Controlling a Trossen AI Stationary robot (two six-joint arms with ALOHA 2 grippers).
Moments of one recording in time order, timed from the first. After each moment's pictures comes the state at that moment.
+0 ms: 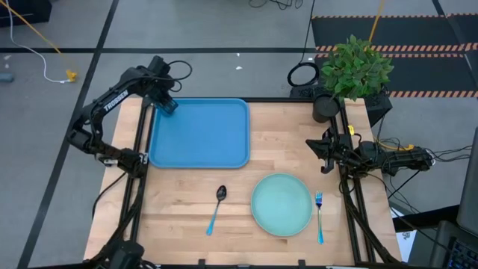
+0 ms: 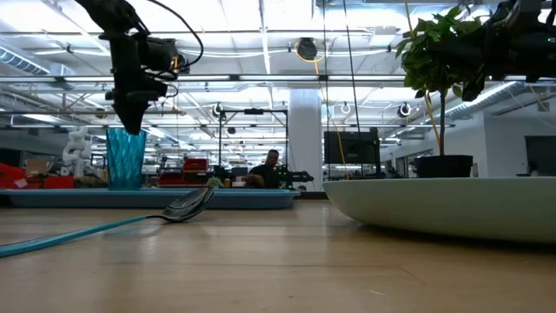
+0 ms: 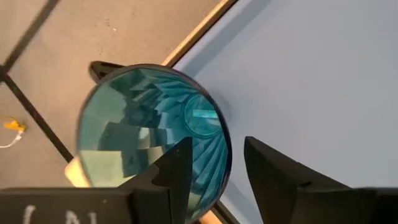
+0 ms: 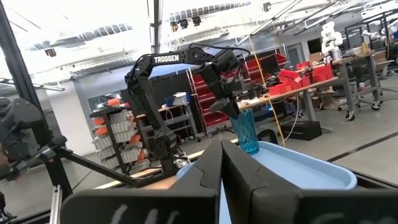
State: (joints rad) left arm 1.09 1.39 1.20 -1.04 -0.13 0.31; right arm 0.09 0.01 0.01 0.26 0.36 0.21
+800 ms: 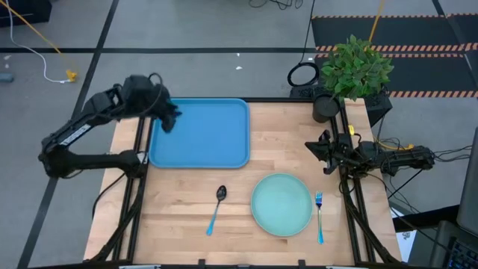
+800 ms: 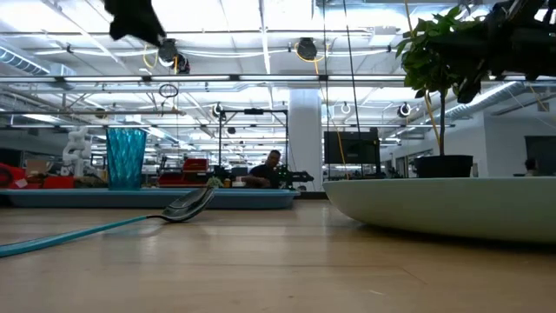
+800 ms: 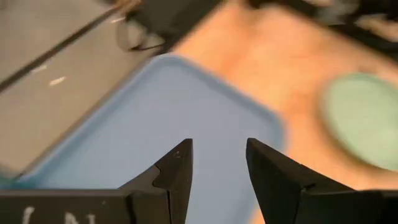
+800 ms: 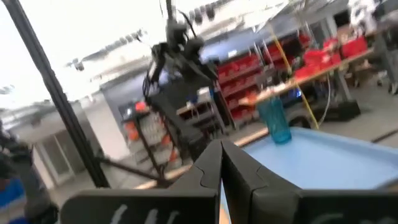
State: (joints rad) left arm 0.52 0.94 1.24 -0.99 0.08 -0.12; right arm 0.10 0.09 0.02 0.33 0.28 0.36
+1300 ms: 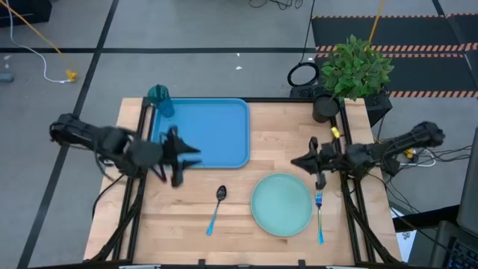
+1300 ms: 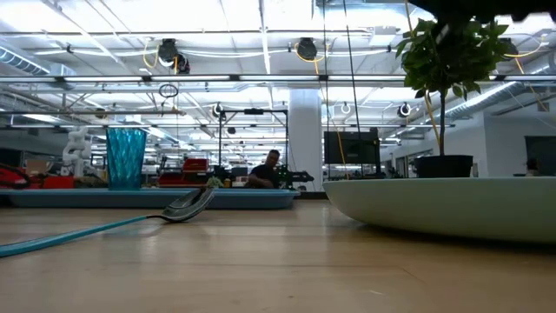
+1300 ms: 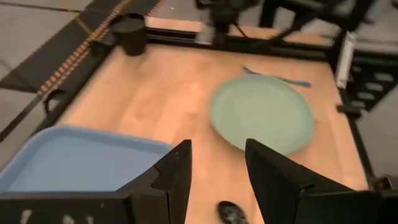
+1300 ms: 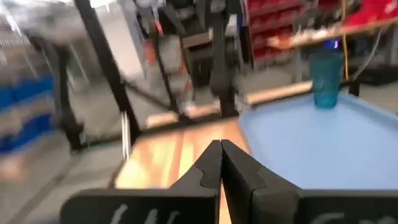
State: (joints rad) left arm -0.40 1.11 1.24 -0.72 -0.47 -0.33; right arm 0.36 0.69 0.39 0.24 0.34 0.27
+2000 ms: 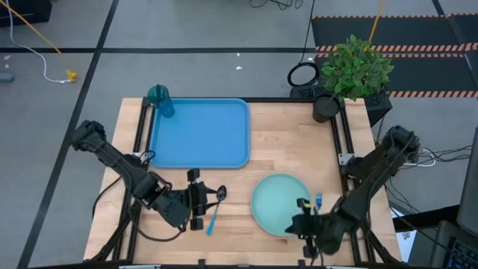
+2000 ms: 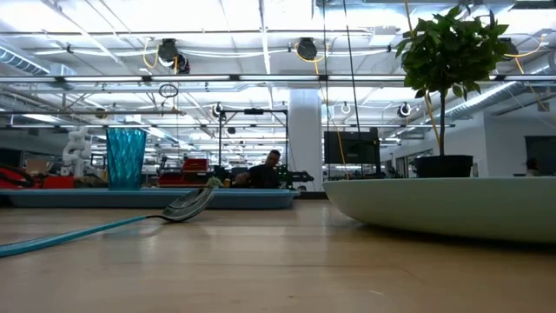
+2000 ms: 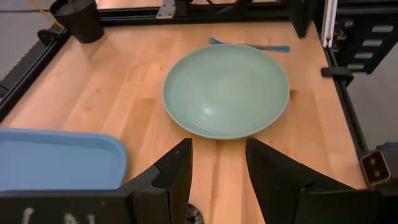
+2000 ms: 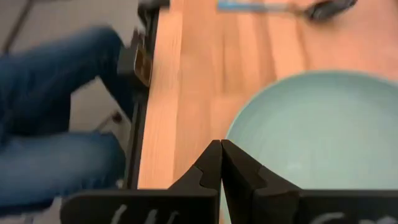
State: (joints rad) left arm -0.63 1.45 1.24 -0.53 -0.63 -0.43; right arm 0.87 1.49 1.08 -0.50 0.43 0.80
